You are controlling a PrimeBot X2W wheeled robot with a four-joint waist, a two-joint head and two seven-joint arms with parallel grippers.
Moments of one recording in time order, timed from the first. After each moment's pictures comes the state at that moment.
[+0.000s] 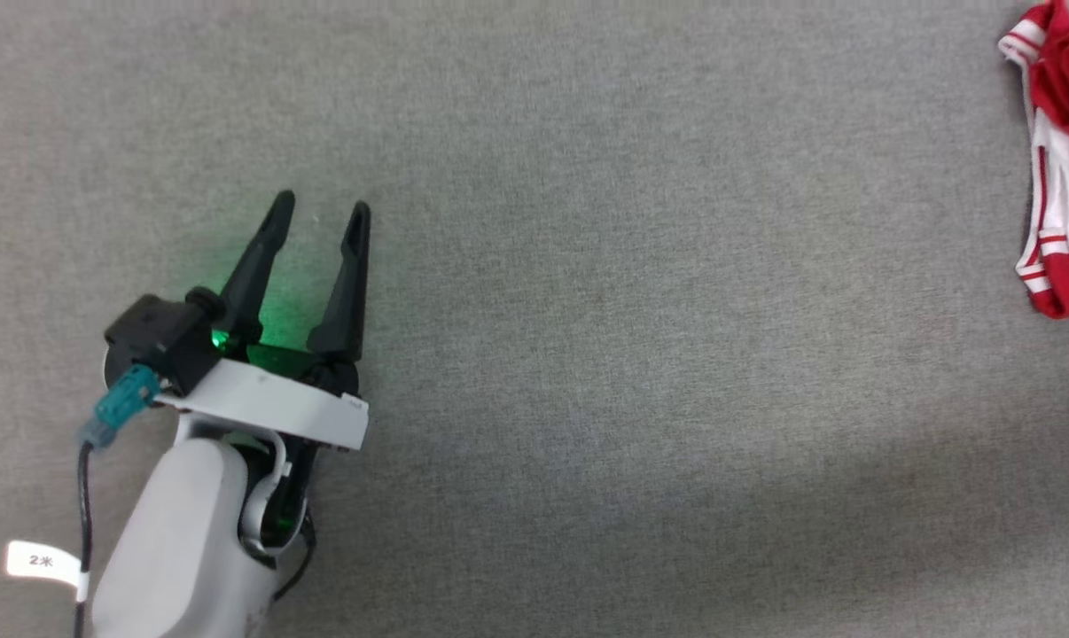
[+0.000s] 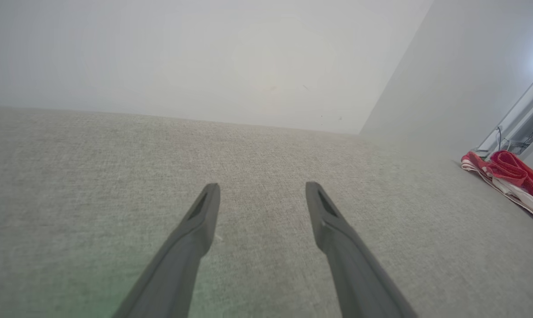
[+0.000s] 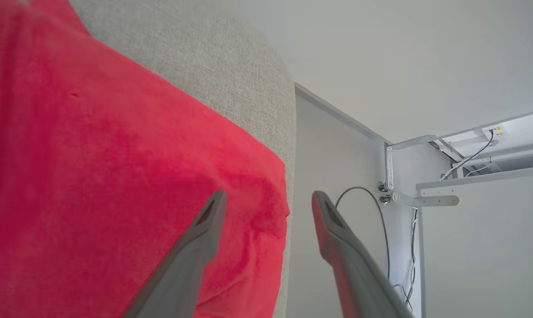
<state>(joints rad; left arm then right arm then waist) -0.47 0.26 -0.19 0.22 -0.45 -0.13 -0.26 -1.08 -0.85 0.65 0.86 0.46 0.13 0.16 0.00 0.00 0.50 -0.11</state>
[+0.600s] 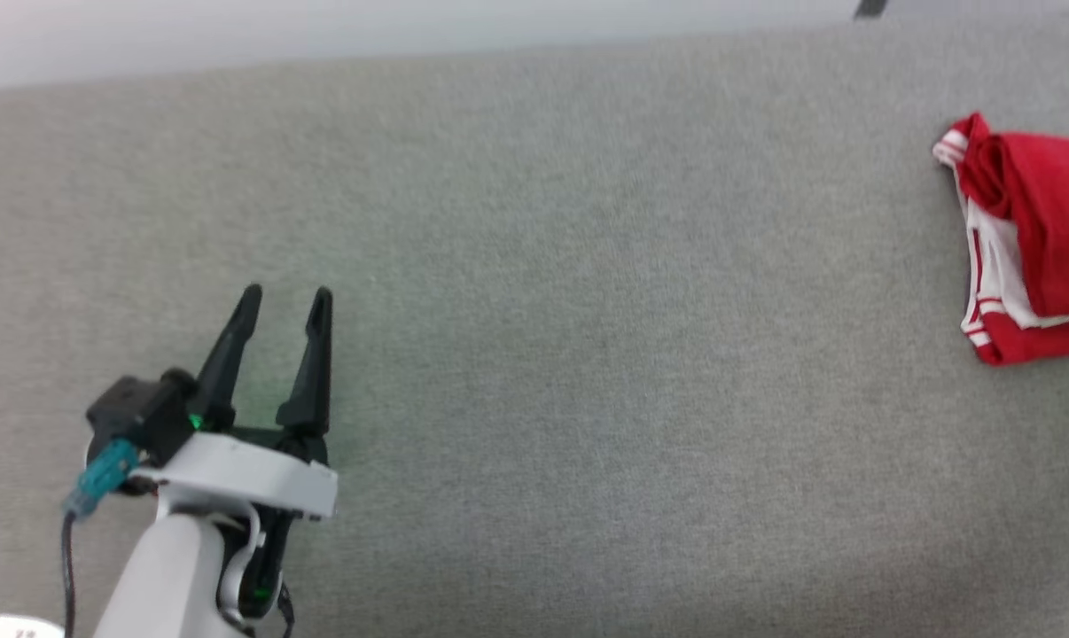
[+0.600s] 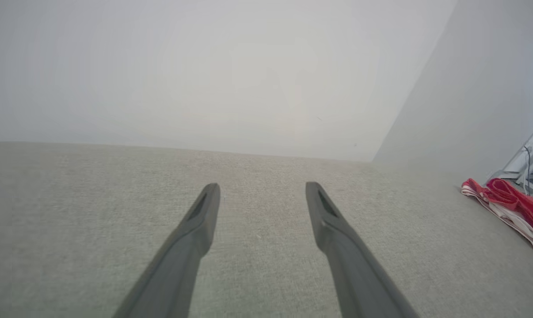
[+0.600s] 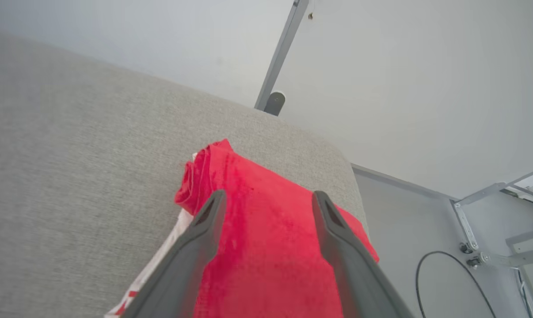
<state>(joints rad) -0.33 0.26 -0.13 0.24 -0.46 -0.13 -0.26 -0.91 -0.68 0.59 0.88 0.55 0.13 -0.09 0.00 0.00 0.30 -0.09</state>
